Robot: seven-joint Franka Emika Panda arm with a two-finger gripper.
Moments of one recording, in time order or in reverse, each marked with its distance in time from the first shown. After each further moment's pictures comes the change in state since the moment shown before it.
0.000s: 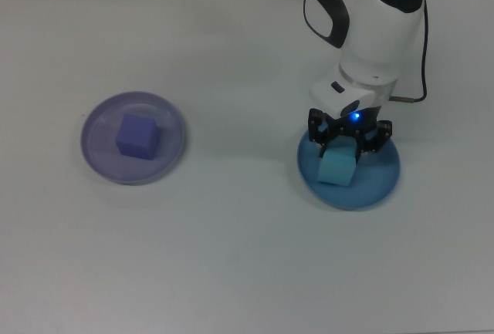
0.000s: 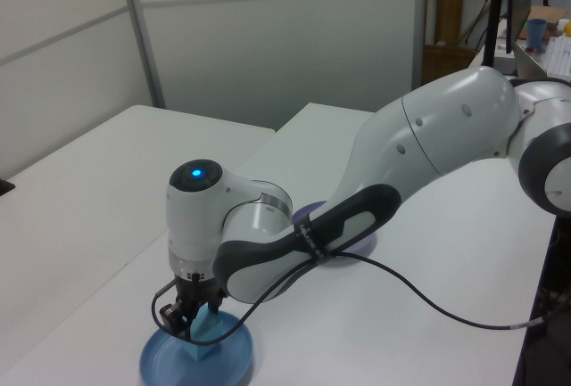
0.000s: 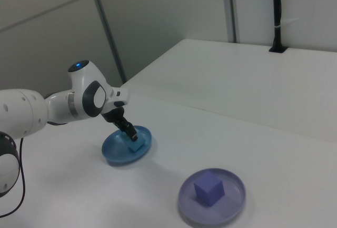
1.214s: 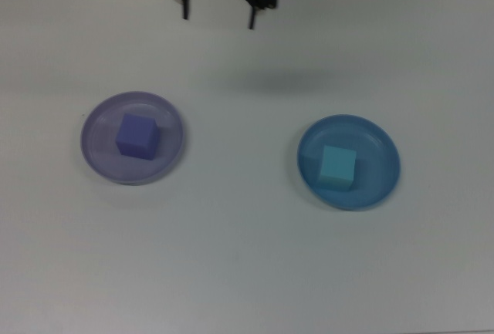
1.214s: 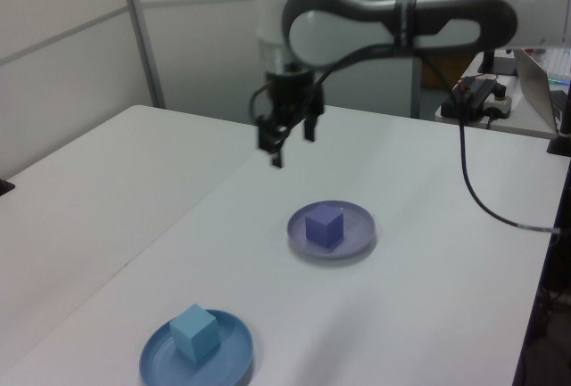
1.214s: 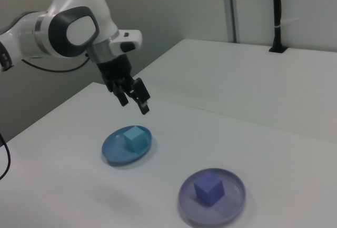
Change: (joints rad) arm -0.295 -0.446 -0.017 0.052 0.133 -0.627 -0.516
